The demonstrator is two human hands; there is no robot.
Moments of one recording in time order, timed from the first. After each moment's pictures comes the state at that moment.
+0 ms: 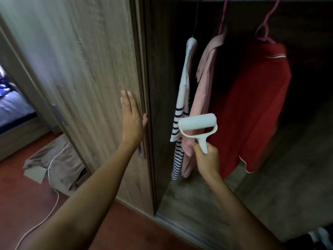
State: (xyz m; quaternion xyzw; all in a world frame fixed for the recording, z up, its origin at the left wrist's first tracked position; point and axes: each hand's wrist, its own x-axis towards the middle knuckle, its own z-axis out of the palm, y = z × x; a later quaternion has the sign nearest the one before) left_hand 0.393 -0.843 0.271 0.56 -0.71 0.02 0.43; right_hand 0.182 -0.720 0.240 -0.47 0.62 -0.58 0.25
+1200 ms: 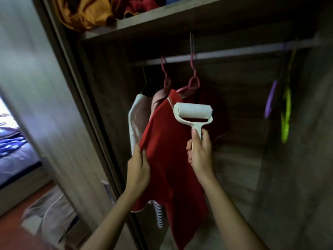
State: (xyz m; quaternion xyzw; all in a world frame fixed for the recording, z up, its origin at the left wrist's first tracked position) left_hand 0.201 -0.754 0.349 0.51 -0.64 -0.16 0.55; right_hand 0.035 -0.748 0.367 -0.46 0.43 -0.71 0.31
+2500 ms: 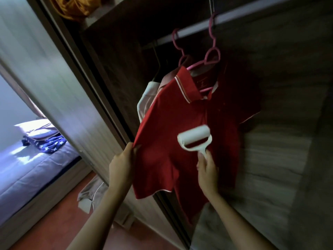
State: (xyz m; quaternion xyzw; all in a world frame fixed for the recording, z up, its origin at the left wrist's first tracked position) left_hand 0.307 -0.774 0.365 0.64 -0.69 0.10 0.31; right_hand 0.101 -0.797 0.230 -0.47 0.50 -0.67 0.27
